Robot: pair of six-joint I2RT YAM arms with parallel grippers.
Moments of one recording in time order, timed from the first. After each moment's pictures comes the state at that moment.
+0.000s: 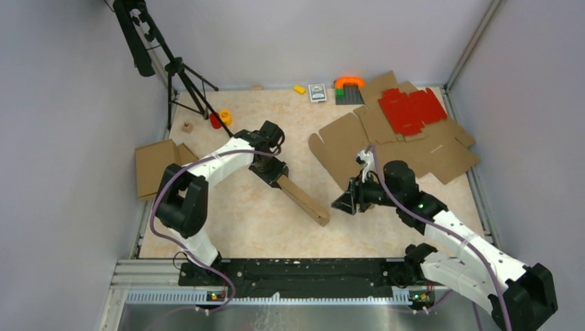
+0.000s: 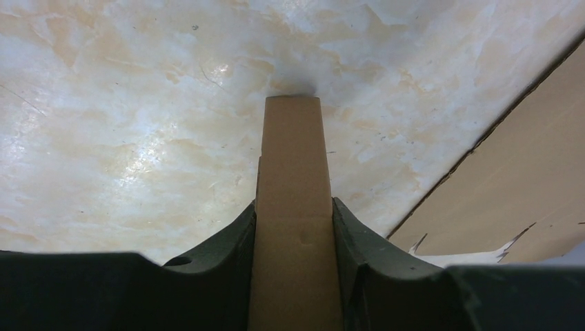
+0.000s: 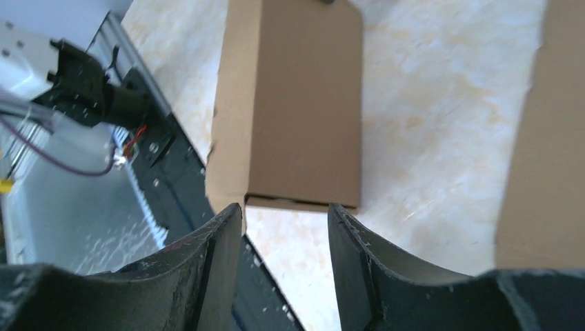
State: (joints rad) left arm -0.52 1.71 1.24 -0.85 0.05 -1.39; right arm 0.58 0.85 0.56 -0.19 -0.48 0.33
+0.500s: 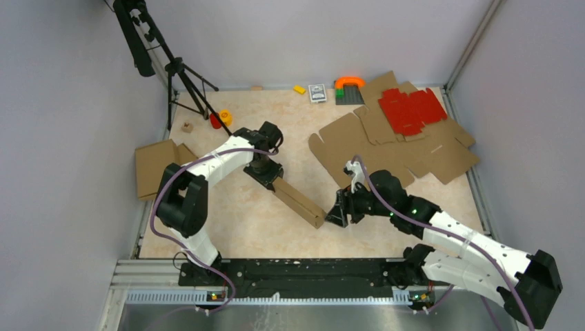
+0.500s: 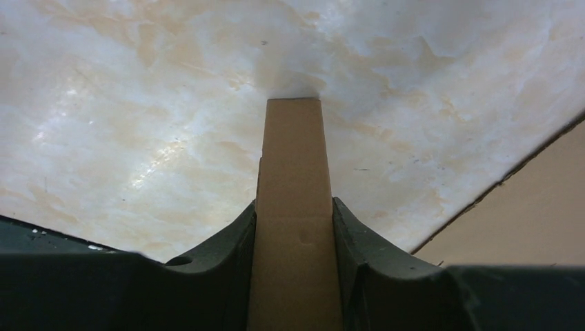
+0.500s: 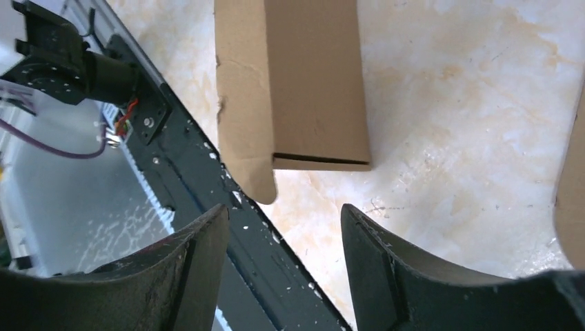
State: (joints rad) left arm -0.51 1.73 1.29 -0.97 -0.01 -1.40; right arm 0.76 0.84 0.55 -0.28 -0.37 0.44
